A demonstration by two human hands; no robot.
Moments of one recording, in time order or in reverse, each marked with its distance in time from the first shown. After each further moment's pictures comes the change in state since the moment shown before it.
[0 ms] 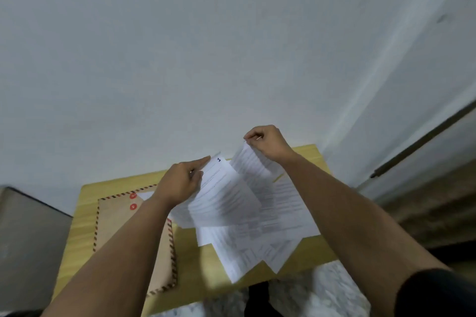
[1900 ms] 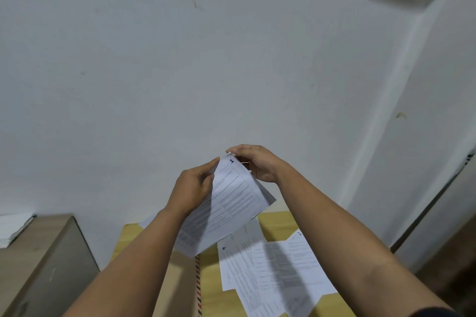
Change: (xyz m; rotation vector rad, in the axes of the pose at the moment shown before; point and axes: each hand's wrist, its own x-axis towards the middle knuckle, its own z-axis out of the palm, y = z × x) left_hand -0.111 0.042 -0.124 -0.085 0.436 0.261; right_hand -0.106 -0.239 0.020 0.606 -0.364 -0.002
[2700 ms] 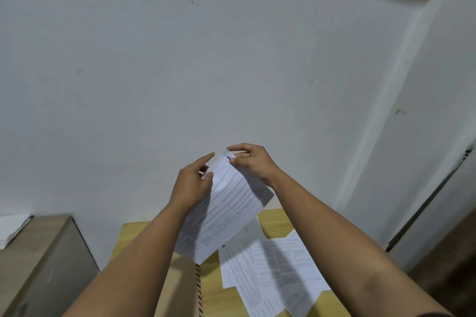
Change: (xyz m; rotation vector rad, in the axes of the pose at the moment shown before) left_hand 0.009 0.001 0.008 -0.089 0.062 -0.144; right_hand -0.001 0.022 0.006 -0.189 0.165 -0.229
